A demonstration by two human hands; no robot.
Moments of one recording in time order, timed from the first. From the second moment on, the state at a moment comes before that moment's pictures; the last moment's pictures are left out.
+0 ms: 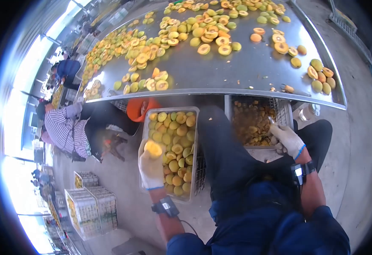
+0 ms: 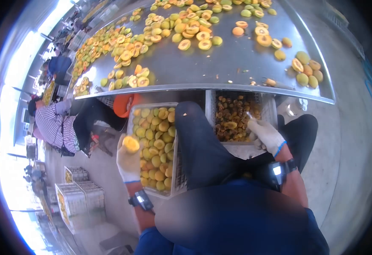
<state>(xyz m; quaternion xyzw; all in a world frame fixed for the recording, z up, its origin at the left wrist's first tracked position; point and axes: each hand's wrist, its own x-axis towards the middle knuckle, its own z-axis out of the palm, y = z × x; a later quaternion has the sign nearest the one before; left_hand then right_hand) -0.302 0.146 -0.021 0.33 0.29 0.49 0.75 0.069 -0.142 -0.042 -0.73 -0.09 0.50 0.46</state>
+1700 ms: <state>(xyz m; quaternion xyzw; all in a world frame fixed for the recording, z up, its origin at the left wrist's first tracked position) -0.333 0.188 -0.136 0.74 0.55 0.36 0.11 0.227 -0.157 0.007 -0.93 -0.32 -0.14 0.16</state>
